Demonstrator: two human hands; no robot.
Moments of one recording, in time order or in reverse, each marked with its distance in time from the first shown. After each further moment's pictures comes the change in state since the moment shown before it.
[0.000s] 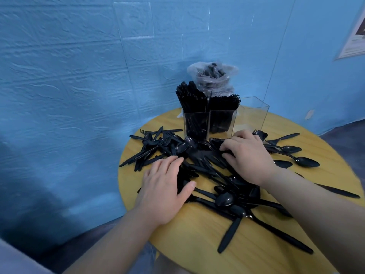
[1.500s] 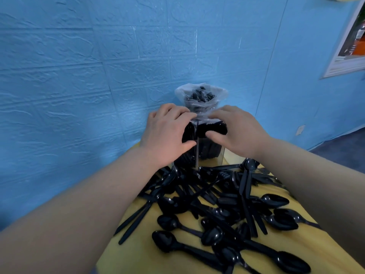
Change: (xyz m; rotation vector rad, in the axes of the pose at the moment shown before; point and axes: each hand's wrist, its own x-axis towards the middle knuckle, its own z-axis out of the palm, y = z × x) left_hand 0.165 0.029 -0.069 0.159 0.351 0.303; right_hand 0.100 0.036 -0.059 0.144 0.117 -0.025
